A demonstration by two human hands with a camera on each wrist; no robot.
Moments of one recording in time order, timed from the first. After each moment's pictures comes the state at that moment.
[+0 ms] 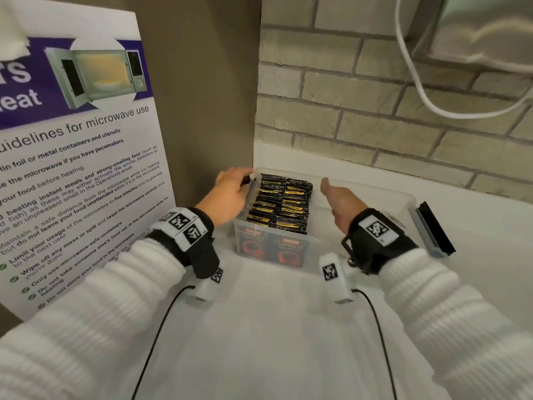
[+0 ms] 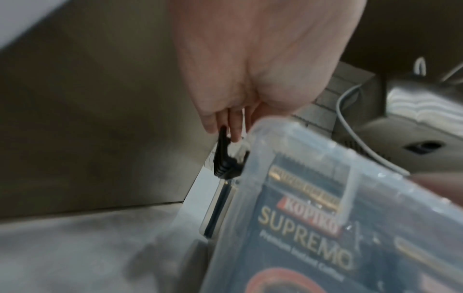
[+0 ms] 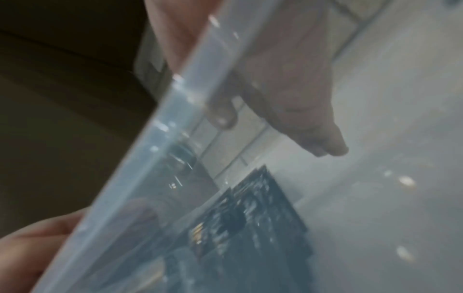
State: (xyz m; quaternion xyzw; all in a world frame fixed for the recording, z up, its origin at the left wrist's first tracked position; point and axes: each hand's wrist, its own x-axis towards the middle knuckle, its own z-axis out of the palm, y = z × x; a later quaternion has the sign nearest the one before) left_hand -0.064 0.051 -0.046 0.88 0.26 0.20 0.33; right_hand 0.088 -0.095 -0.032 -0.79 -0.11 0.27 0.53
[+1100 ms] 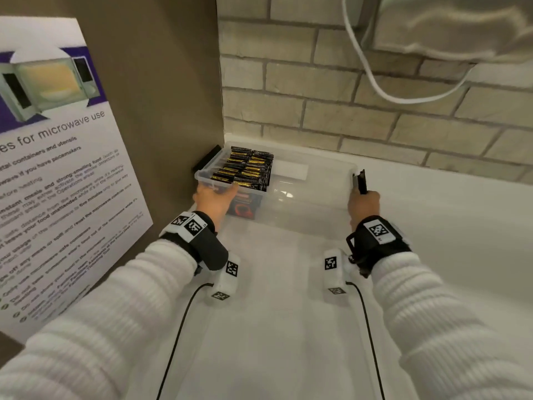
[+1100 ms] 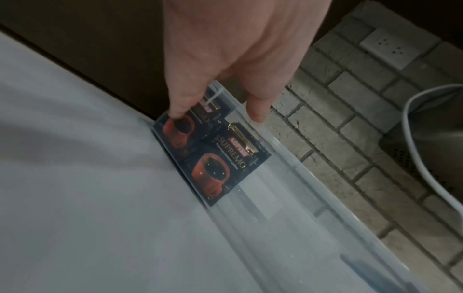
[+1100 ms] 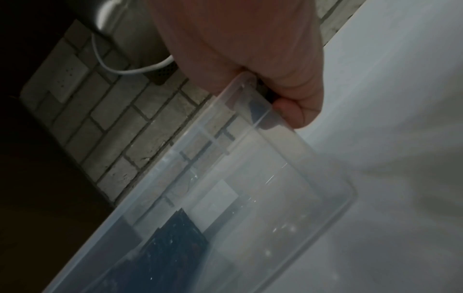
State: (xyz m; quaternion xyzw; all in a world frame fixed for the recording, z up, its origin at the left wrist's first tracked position) left_hand -0.027 0.034 -0.076 0.66 0.47 0.24 0.53; right_hand 0.144 -0.167 -0.069 -0.82 0.03 0.07 0.57
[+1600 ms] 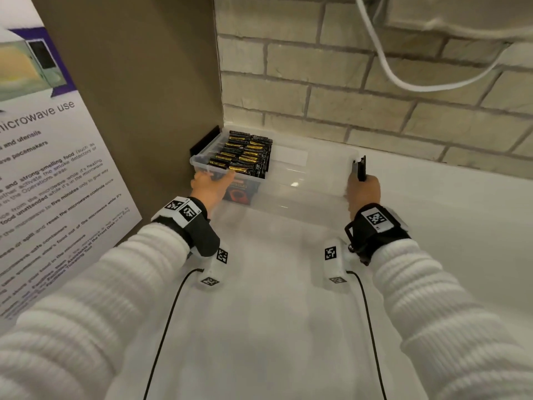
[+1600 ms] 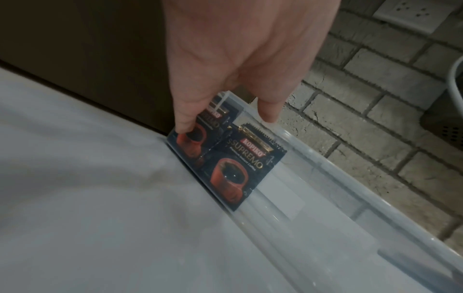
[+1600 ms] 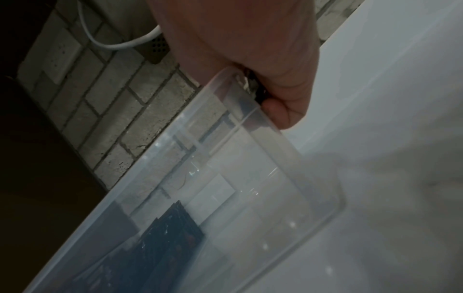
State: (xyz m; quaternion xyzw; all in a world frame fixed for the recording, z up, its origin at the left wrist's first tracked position) left_hand -0.001 0.065 -0.089 0.67 0.47 0.22 0.53; right_hand 0.190 -0.146 -0.084 -0.81 -0.01 0.08 0.58
